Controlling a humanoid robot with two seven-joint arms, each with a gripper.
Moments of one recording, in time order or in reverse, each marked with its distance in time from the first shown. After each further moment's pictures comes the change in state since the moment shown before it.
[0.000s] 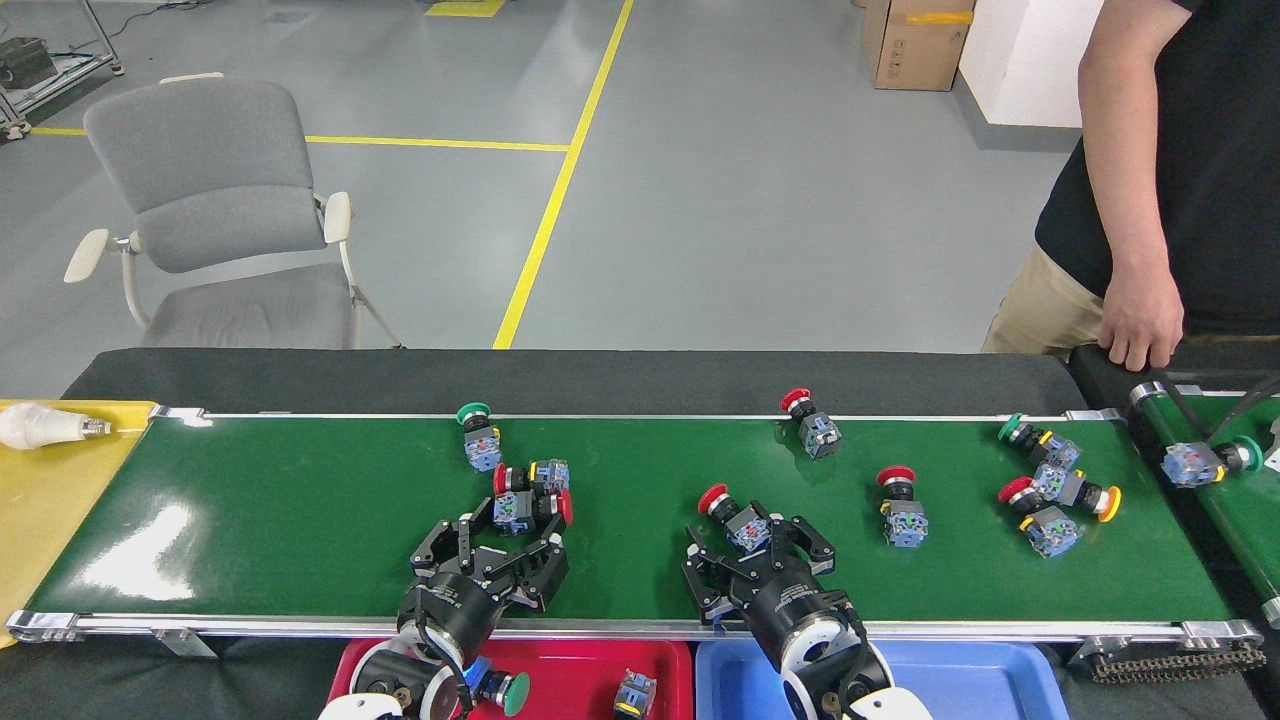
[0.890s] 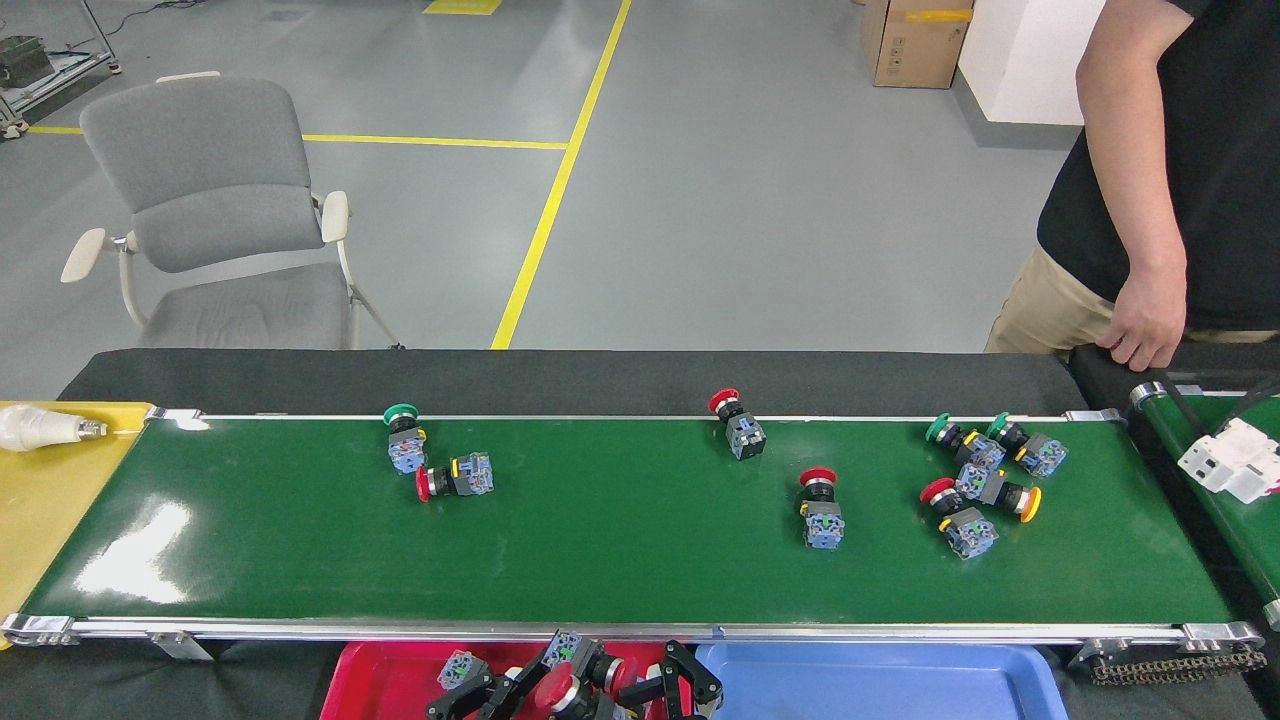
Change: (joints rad) left arm 0.496 0.010 0.042 -0.509 0.069 -0.365 -0.002; right arm 0.312 -0.046 0.109 -0.434 -0.008 -0.515 -0.005
